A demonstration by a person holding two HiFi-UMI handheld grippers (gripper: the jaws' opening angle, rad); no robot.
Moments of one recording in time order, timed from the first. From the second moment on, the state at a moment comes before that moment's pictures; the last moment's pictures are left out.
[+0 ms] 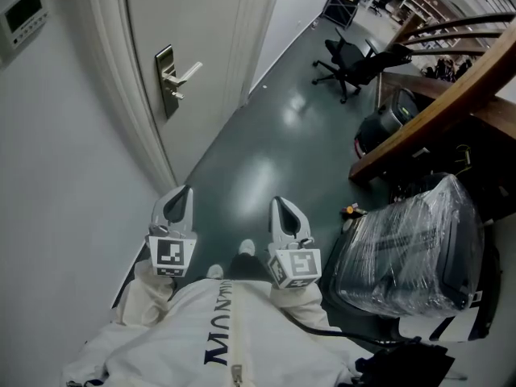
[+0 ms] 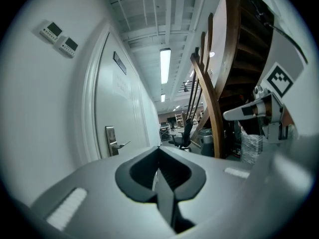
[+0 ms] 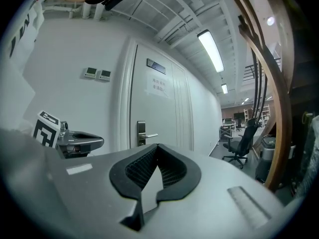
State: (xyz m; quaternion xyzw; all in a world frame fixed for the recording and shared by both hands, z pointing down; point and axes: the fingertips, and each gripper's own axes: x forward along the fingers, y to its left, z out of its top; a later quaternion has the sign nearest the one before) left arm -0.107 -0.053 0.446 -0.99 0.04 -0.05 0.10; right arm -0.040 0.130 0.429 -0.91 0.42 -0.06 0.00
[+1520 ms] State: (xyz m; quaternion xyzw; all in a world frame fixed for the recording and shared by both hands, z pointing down) left arm 0.163 -0.095 0.466 -0.98 0.15 -0.11 0.12; right arm 0.273 0.058 0.467 -0.85 0.53 -0.08 0.02
